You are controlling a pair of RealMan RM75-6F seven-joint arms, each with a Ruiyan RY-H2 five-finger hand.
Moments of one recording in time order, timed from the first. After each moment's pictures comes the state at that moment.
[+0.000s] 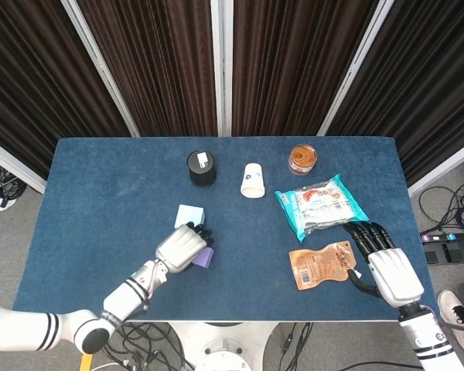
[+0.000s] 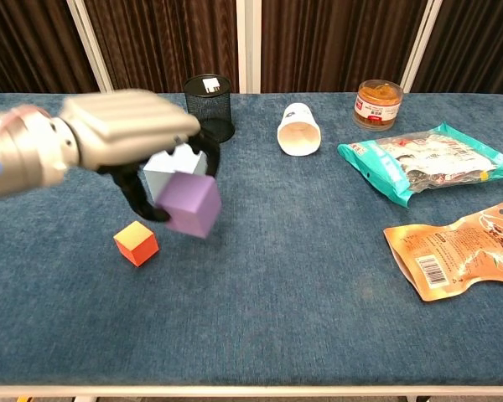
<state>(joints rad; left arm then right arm) -0.82 -1.46 -0.07 -1.80 1.14 0.97 0.71 0.21 -0.97 0.02 -2.01 -1.57 1.31 -0.14</state>
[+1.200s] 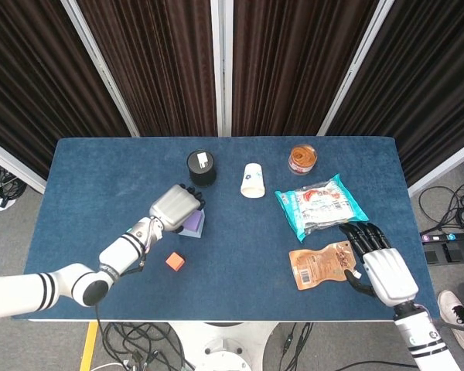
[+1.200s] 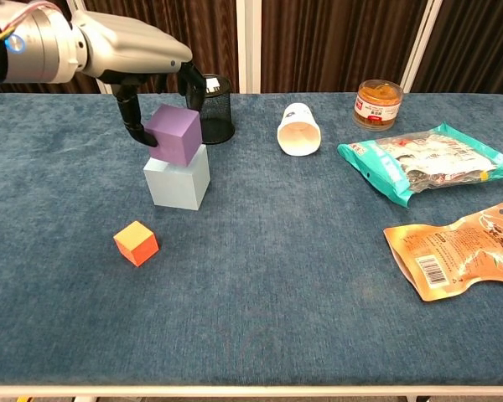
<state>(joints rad) -1.05 -1.32 -0.13 -1.65 0.94 0.75 0.60 0.22 -1.00 0.02 -2.01 -1.55 1.29 -0.19</state>
